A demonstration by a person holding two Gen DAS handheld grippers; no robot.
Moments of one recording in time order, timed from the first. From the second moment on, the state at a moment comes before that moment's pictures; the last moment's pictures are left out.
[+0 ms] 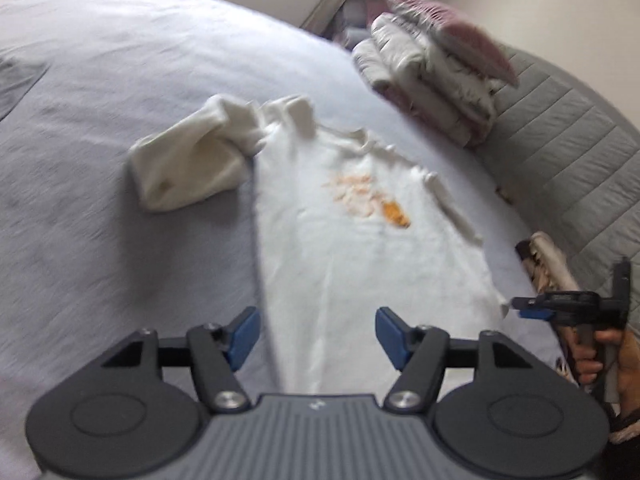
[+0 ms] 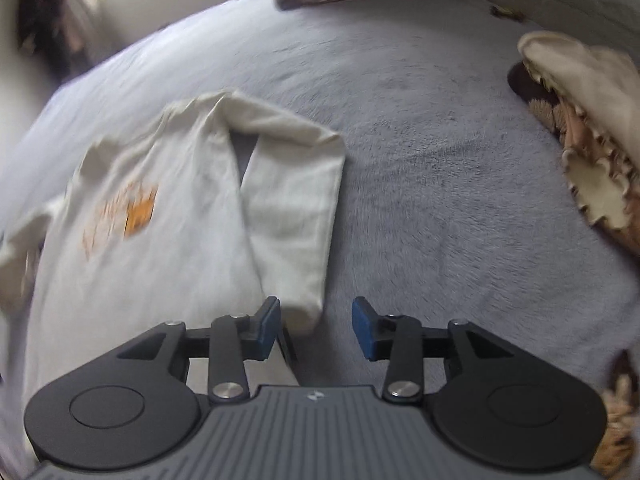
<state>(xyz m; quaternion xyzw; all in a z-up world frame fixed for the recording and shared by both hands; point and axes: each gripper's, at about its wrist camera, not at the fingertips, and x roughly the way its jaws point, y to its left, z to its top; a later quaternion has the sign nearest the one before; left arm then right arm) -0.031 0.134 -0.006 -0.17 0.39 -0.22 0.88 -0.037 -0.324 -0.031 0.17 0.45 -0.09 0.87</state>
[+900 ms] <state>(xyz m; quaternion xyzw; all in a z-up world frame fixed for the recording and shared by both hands) 0.039 0.058 -0.041 -0.10 0.36 -0.21 0.90 -0.007 -0.362 -0.019 0.14 0.32 -0.22 0.91</state>
